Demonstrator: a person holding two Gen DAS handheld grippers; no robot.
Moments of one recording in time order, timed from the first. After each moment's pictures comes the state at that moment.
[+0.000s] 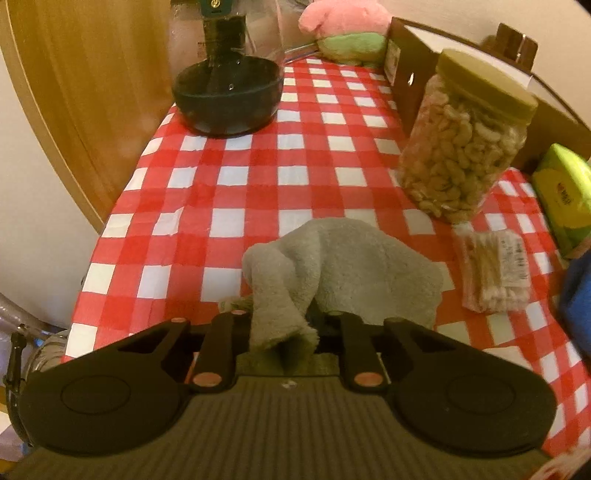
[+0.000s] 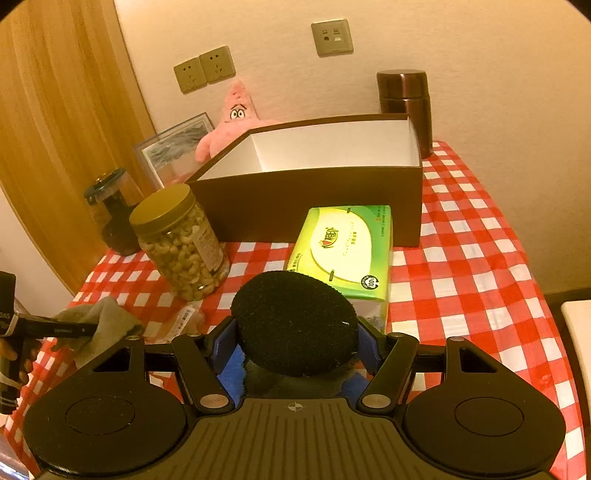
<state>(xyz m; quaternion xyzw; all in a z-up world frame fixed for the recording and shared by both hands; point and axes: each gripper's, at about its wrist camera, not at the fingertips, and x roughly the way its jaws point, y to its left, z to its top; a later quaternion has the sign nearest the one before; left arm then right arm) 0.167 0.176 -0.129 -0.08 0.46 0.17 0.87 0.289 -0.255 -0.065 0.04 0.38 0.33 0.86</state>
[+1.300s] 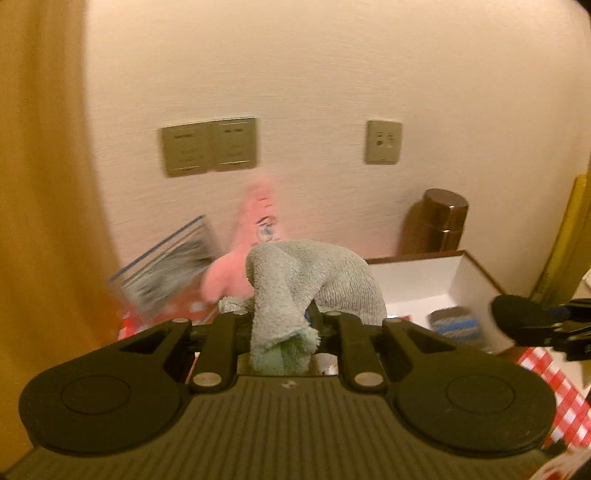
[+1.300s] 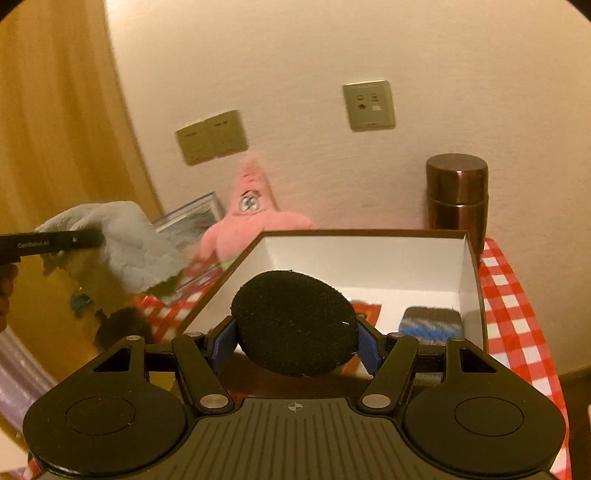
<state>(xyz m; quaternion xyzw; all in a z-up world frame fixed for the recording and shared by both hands) 0.342 0.166 0.070 -0.01 0.26 0.07 0.96 0.459 -0.170 -0.004 0.06 0.32 0.36 0.88</state>
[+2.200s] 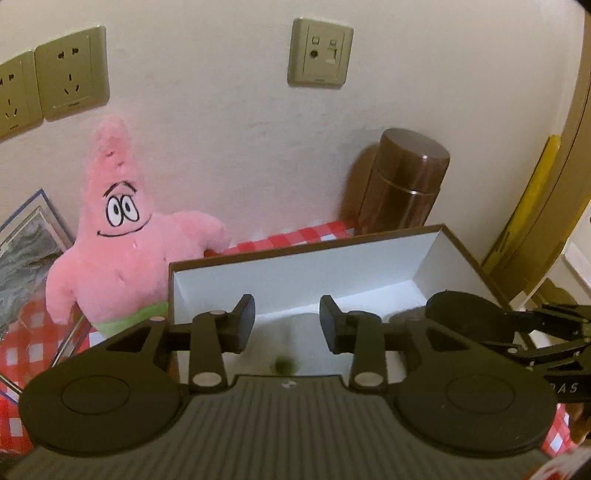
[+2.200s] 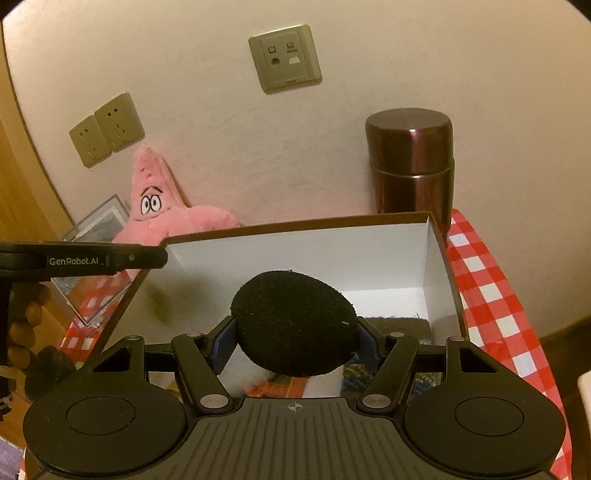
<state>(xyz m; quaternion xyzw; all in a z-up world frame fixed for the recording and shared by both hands) 0.547 0.107 -0.007 -0.02 0.36 -0.04 0.93 0.570 -0.150 -0.050 0.07 0.38 0.27 0.88</state>
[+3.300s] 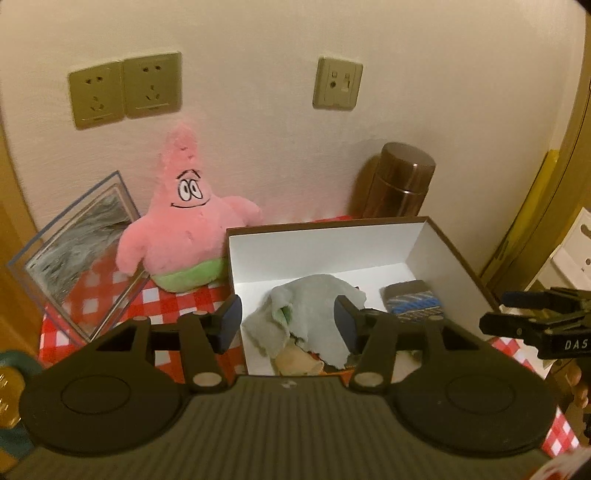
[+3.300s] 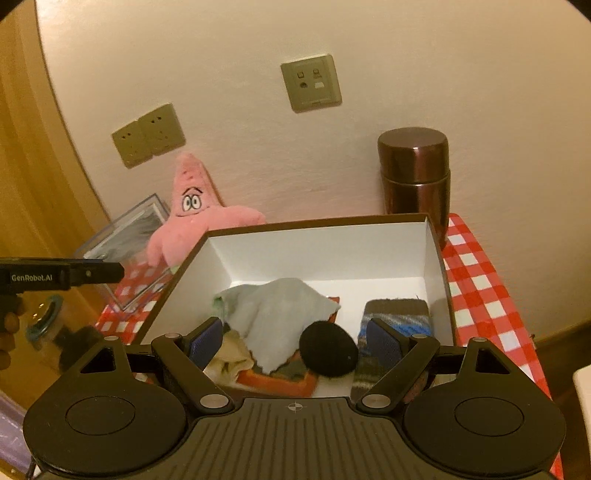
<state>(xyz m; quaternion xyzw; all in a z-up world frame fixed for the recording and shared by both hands) 0.443 0.132 0.039 -0.04 0.35 -0.02 0.93 0.495 -0.175 -0.010 0.07 0.36 0.29 0.88</state>
